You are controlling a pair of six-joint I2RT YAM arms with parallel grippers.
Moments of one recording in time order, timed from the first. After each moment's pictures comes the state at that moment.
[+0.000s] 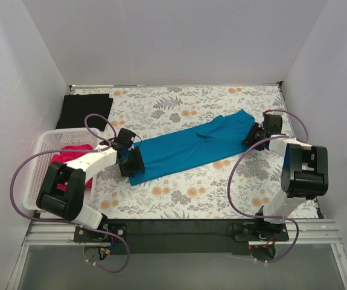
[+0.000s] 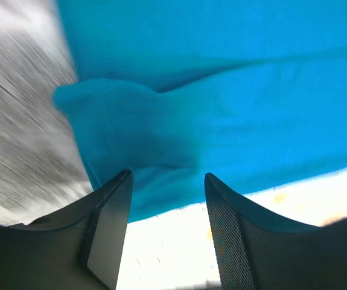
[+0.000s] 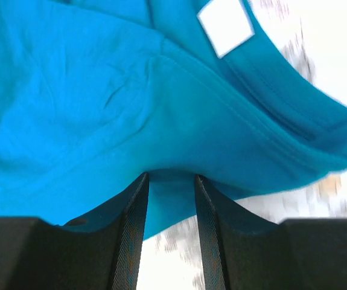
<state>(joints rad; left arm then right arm) -0.35 1.54 0.85 -0.55 0.03 -0.64 -0.07 1.63 0.82 -0.09 -0.15 0.36</state>
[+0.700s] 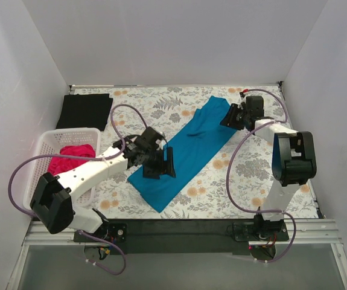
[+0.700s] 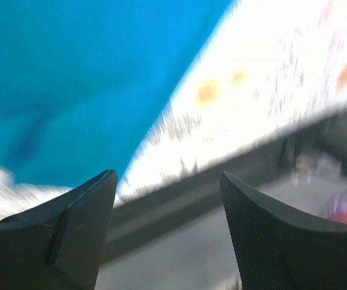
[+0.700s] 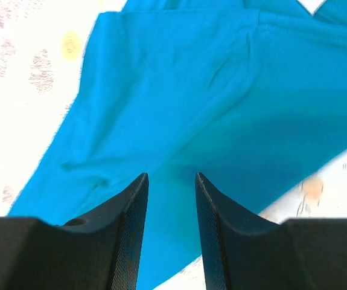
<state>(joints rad) -0.80 1.38 1.02 -0.75 0.20 -0.78 0.09 1.87 1.18 -0.04 -0.35 0.35</state>
